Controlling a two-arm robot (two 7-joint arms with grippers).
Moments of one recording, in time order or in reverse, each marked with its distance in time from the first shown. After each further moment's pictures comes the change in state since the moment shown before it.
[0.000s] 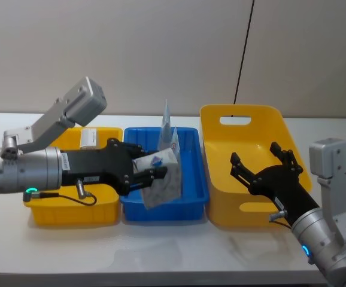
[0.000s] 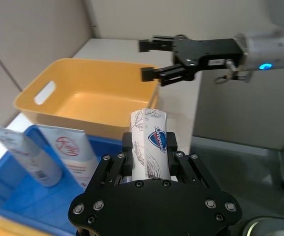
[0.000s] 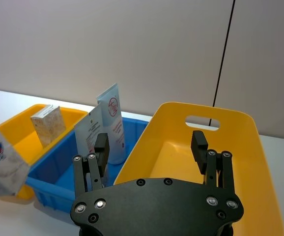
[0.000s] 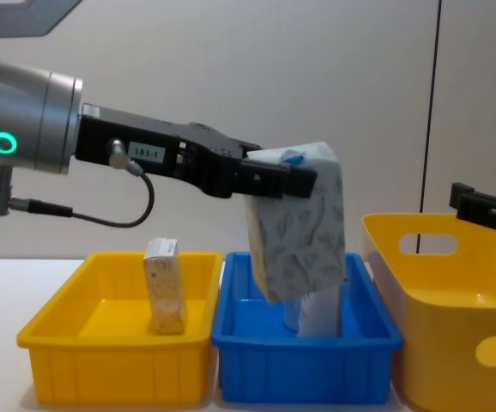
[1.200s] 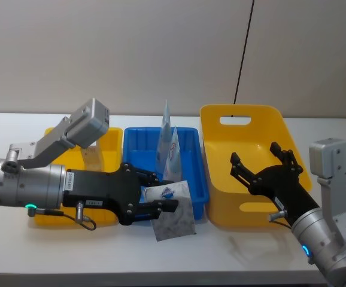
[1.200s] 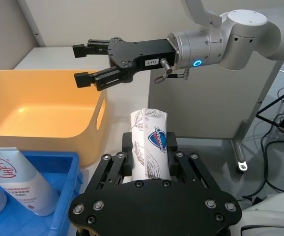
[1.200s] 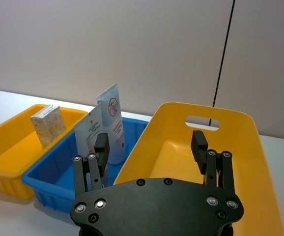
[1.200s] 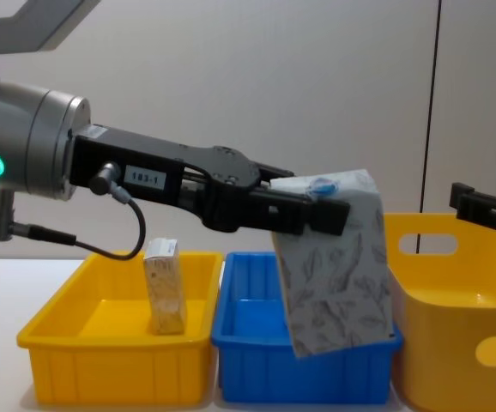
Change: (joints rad) left arm -0.022 0.026 0.069 0.021 -0.069 -0.055 -0.165; right arm 0.000 0.000 0.000 0.000 0.000 0.000 0.000
